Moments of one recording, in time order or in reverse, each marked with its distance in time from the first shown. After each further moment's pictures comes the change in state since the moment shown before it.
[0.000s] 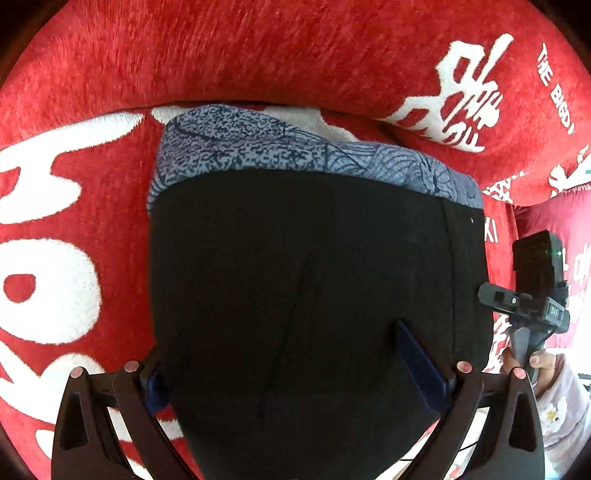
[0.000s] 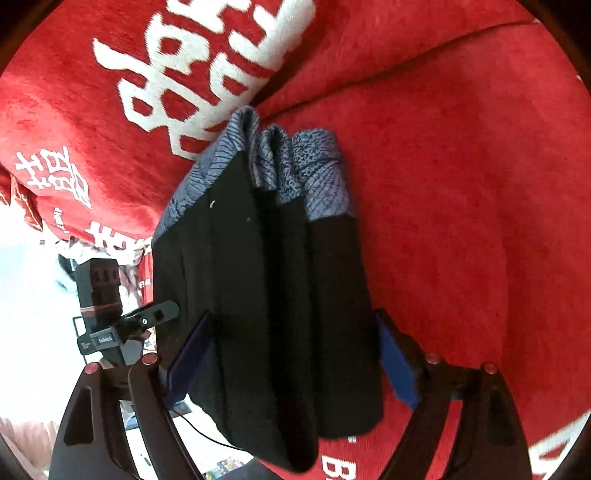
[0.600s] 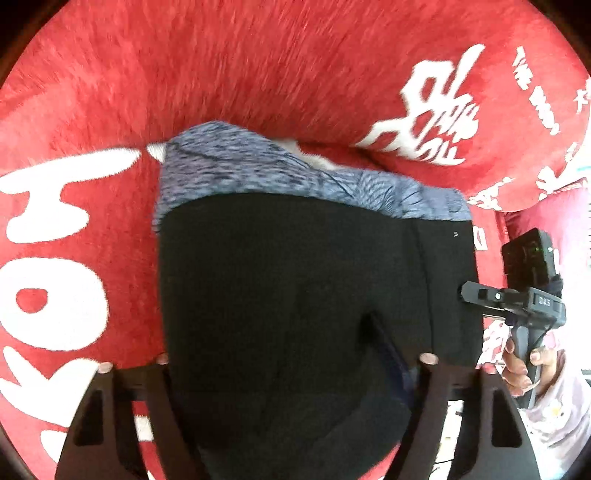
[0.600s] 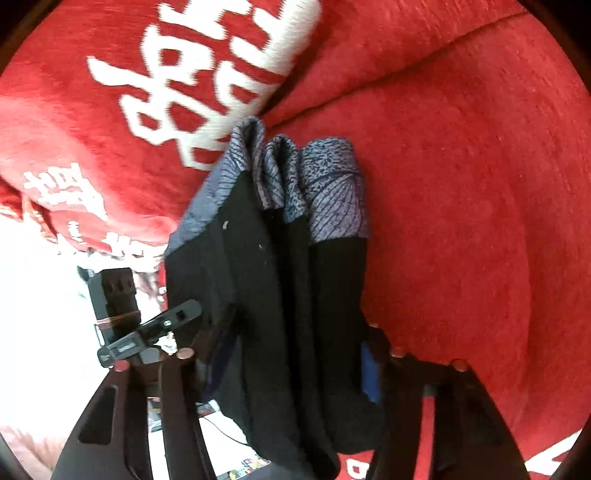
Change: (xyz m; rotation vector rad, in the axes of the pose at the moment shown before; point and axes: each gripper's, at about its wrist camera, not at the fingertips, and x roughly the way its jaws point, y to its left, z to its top) left arm -0.039 -0.004 0.002 0.042 -0.089 -0.017; right arm -0.024 -0.001 -0.003 0.056 -0.001 0.108
